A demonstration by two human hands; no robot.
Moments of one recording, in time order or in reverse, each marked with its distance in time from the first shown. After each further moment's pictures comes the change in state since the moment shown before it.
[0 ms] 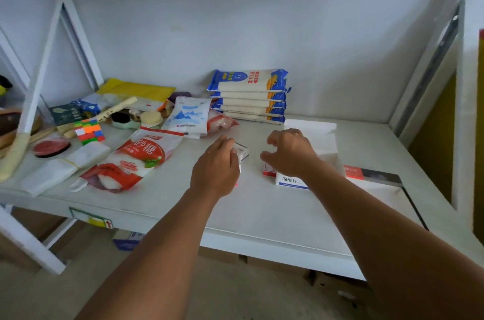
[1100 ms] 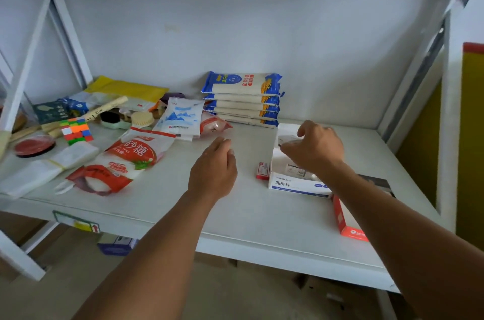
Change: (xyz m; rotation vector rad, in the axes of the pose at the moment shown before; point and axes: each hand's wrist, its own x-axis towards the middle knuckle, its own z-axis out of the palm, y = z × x) left_hand 0.003 0.006 0.005 -0.078 0.077 0.033; right_hand -0.016 0.023 -0.042 -0.026 0.208 0.271
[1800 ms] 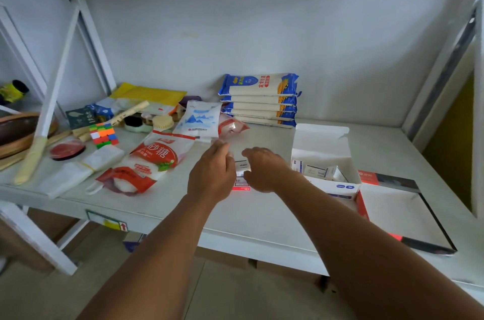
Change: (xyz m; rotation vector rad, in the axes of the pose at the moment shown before) left_hand -0.008 -0.031 -0.021 0.107 0.004 -0.052; right_hand -0.026 -0.088 0.077 -0.027 -0.353 -0.454
